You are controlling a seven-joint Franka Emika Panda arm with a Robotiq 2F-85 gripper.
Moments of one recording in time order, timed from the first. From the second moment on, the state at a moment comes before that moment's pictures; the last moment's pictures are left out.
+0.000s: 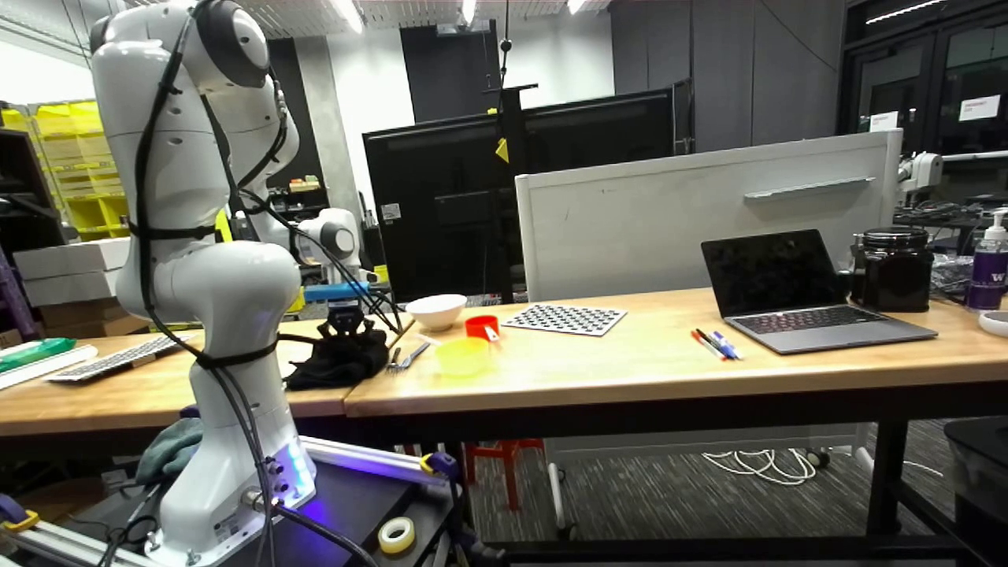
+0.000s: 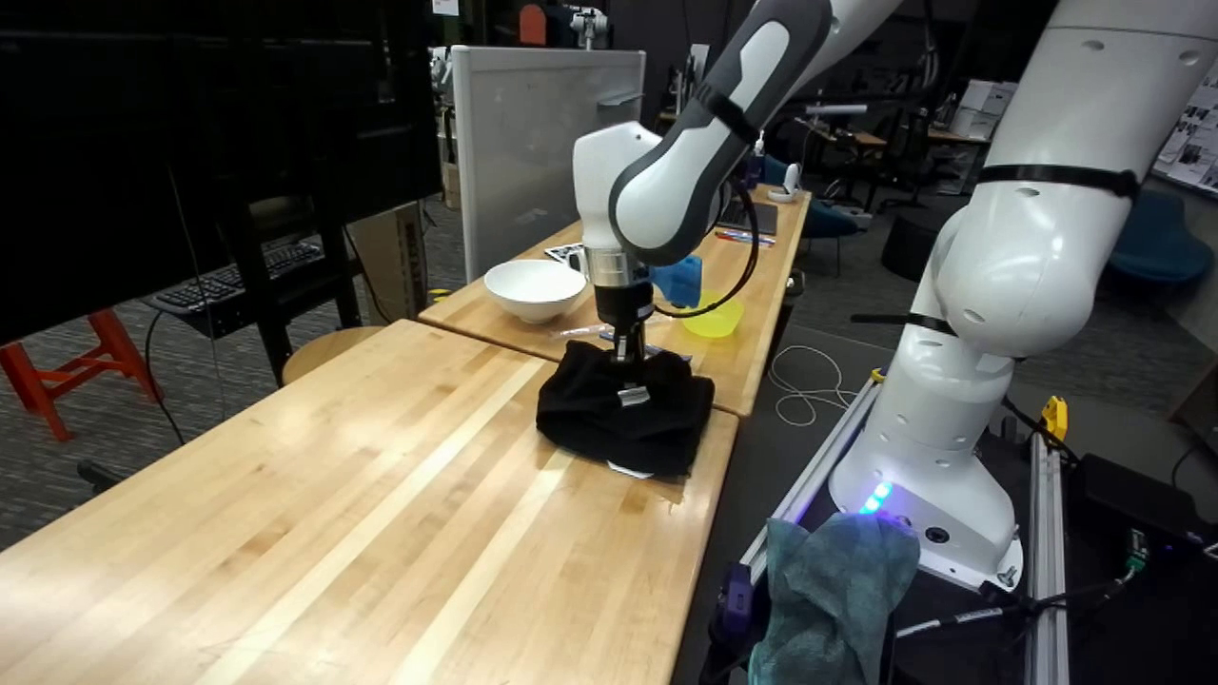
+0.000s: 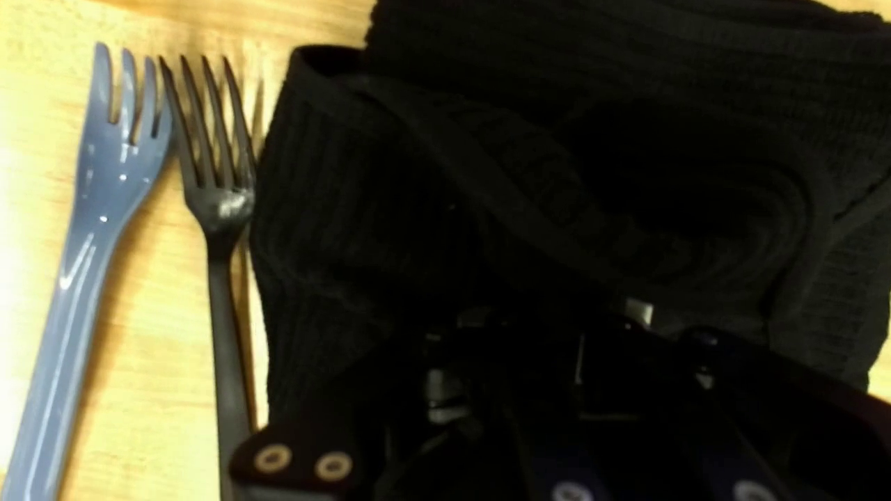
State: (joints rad) arm 0.17 -0.04 0.15 -2.68 0.04 2.45 -0.22
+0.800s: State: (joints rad) arm 0.29 0.11 0.28 -2.48 0.02 2.38 -0.05
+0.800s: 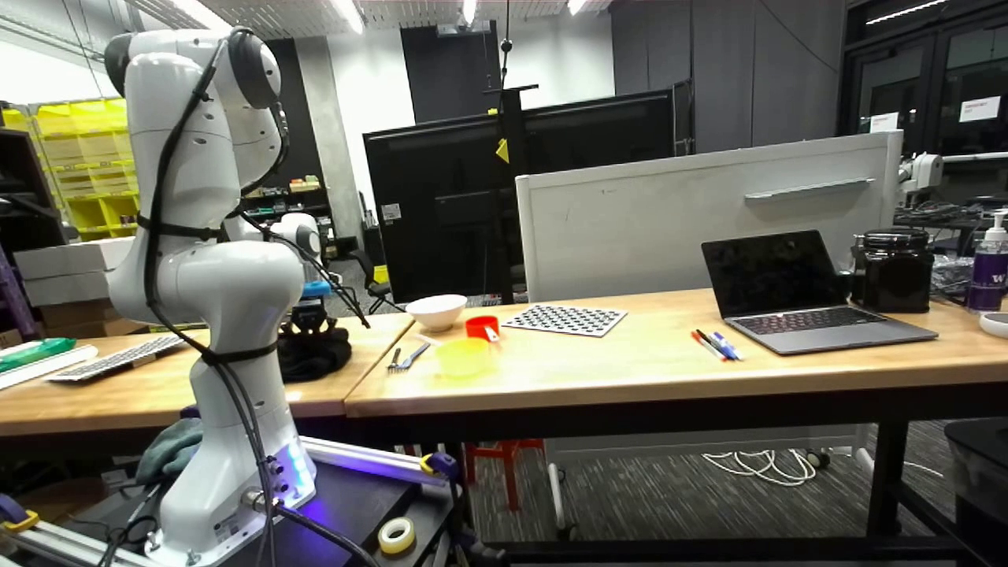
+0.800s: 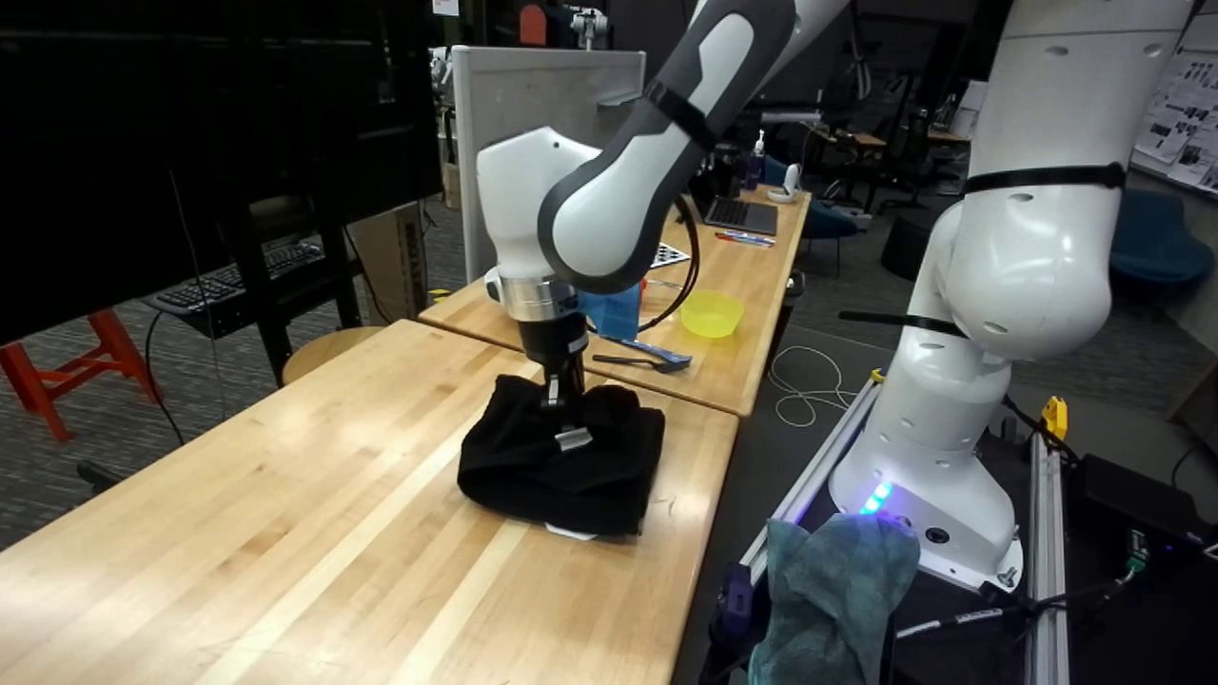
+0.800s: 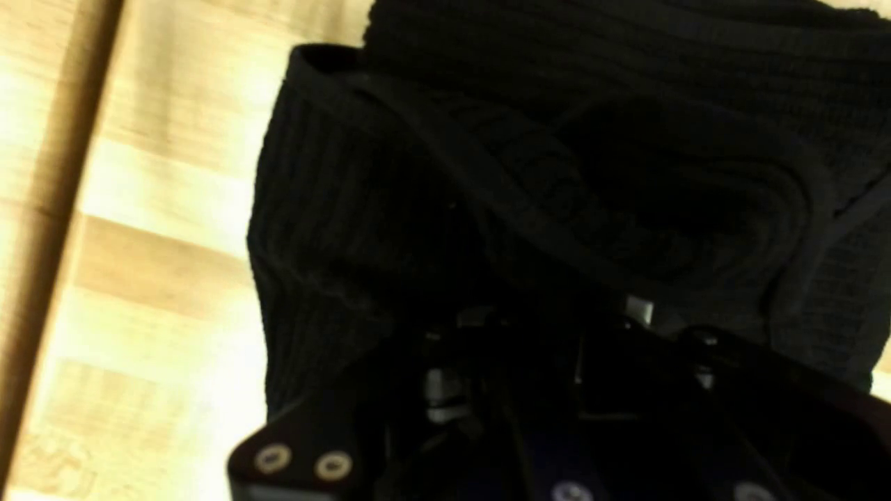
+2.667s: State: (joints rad) arm 0.64 0.72 0.30 -1.53 -0.14 1.74 0.12
